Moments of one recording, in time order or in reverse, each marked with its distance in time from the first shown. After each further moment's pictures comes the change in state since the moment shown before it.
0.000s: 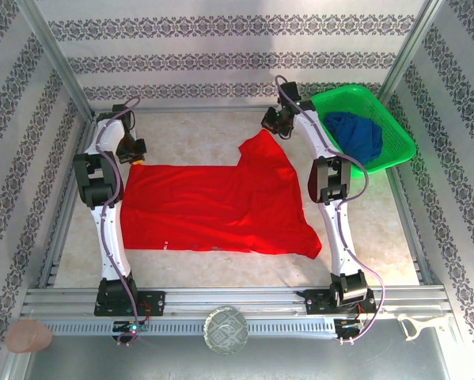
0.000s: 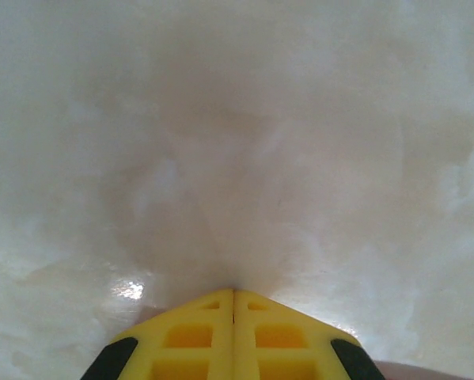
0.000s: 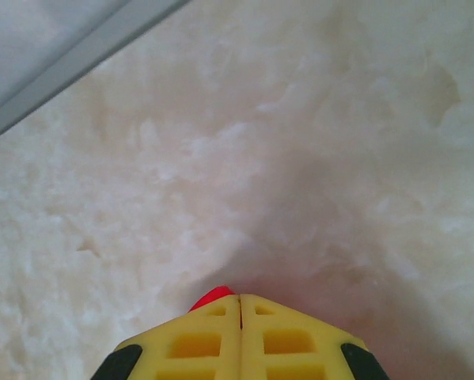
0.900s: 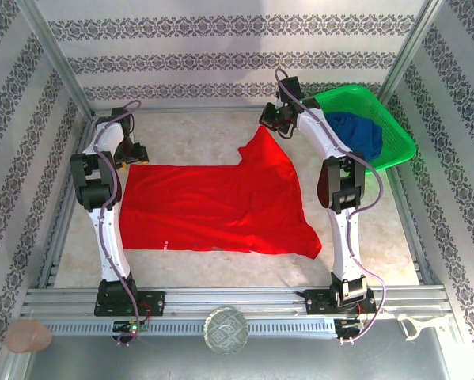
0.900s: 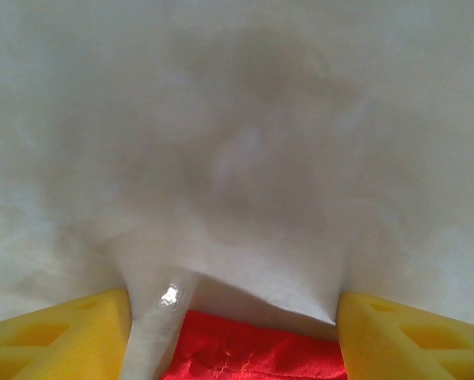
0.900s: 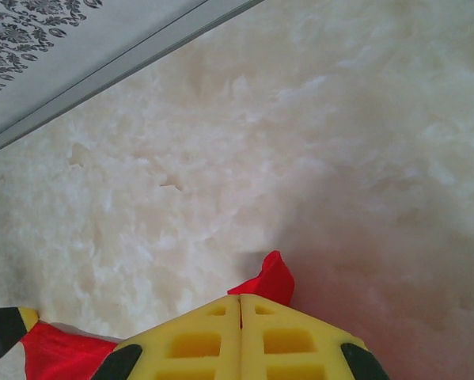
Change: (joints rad) left arm 0.002 -0.068 -0.119 0.069 -0.100 0.020; right arm 0.035 -0.309 -0.369 0.133 -0.008 -0.003
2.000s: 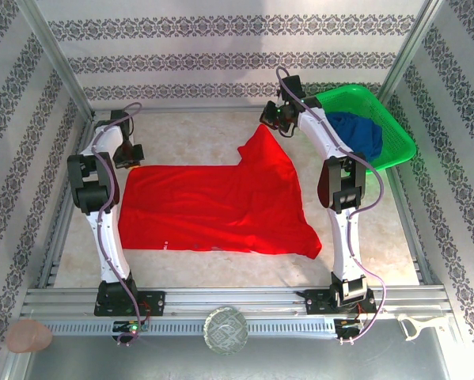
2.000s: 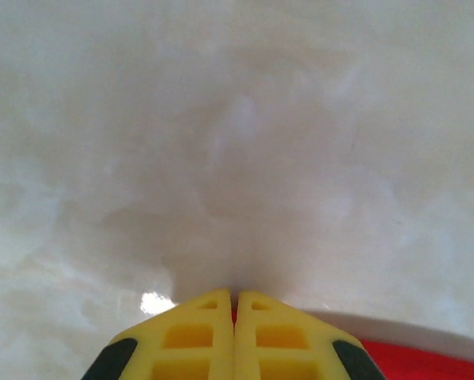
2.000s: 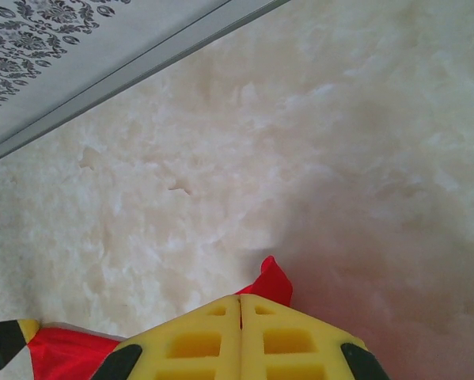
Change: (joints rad) left arm -0.001 -0.077 -0.142 0.089 0.012 0.013; right arm -0.001 0.000 0.011 0.002 -0.015 0.001
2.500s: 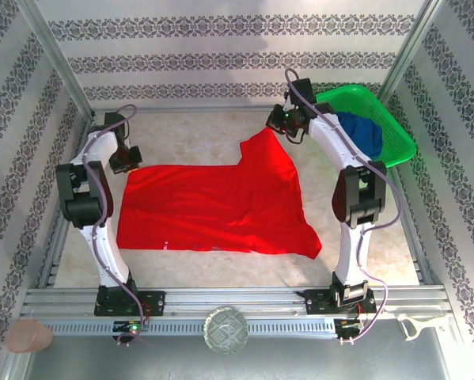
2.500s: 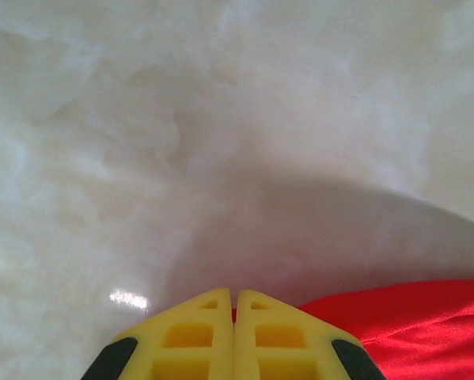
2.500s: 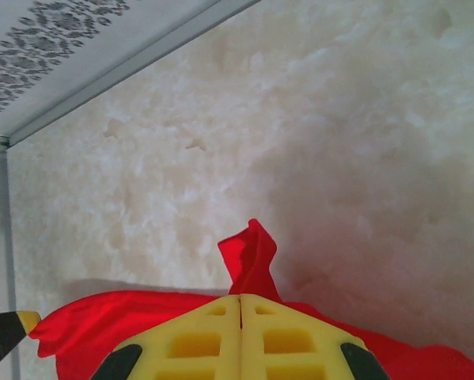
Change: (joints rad) left arm 0.000 -0.263 -0.254 0.070 0.055 -0.086; right arm 0.000 -0.311 -0.350 0.074 -0.002 0.001
